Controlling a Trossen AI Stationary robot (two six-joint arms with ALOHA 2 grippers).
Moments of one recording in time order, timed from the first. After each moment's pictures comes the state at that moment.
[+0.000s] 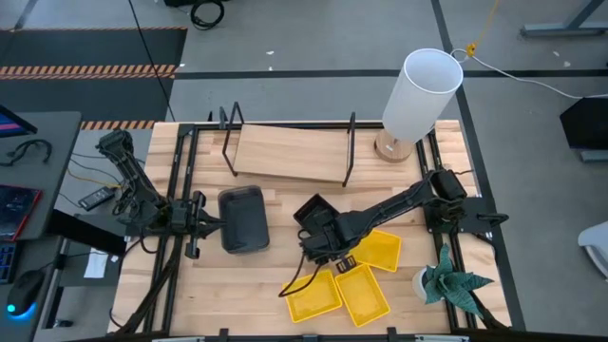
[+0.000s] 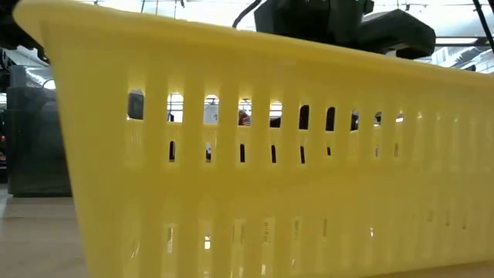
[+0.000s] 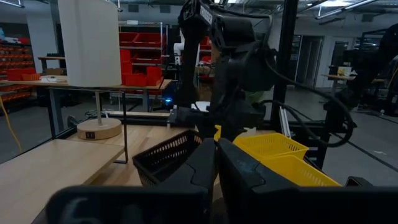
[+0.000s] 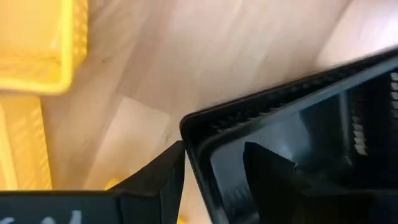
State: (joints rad) left arm -0.97 0.34 0.01 0.53 -1.00 0.09; right arm 0.33 2.02 1.59 -1.02 0.16 -0.13
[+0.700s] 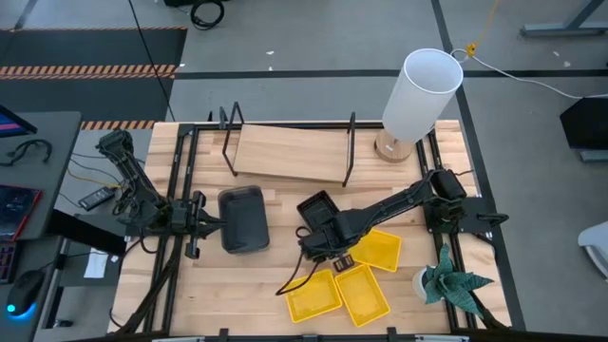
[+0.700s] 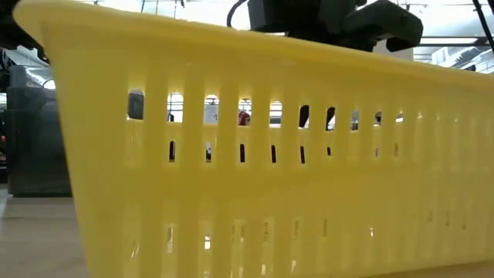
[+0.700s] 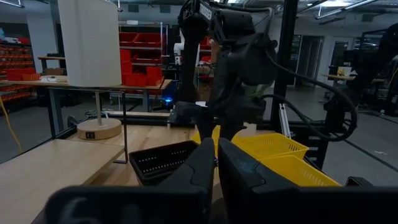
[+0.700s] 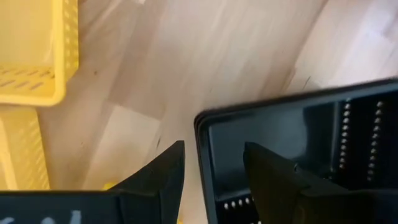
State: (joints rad) left arm -0.97 0.34 0.01 0.53 -1.00 0.09; right arm 0.32 2.02 1.64 -1.05 0.18 -0.10
